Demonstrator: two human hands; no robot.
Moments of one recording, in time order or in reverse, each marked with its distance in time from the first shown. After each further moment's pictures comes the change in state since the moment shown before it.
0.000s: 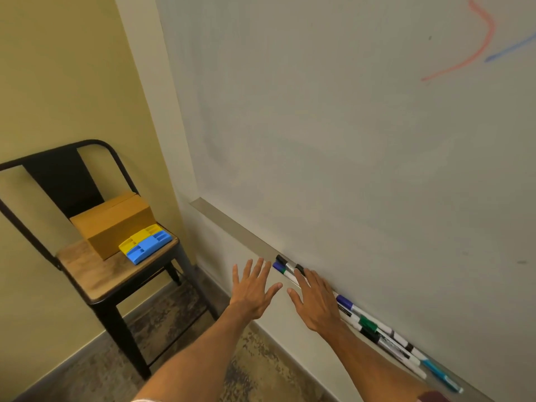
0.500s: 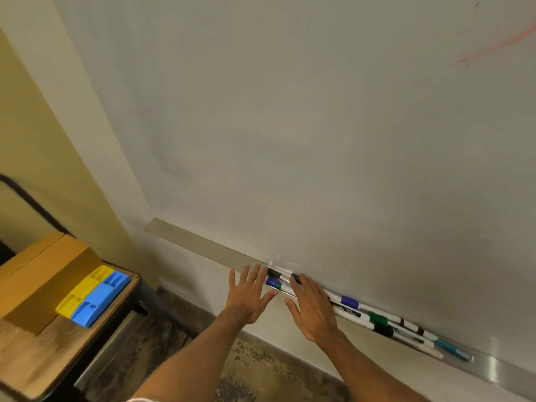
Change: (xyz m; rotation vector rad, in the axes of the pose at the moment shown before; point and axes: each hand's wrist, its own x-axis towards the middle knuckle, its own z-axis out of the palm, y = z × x) left_hand 0.104 -0.041 0.021 0.051 -0.104 0.310; right_hand 0.042 -0.018 0.028 0.023 -0.062 0.287
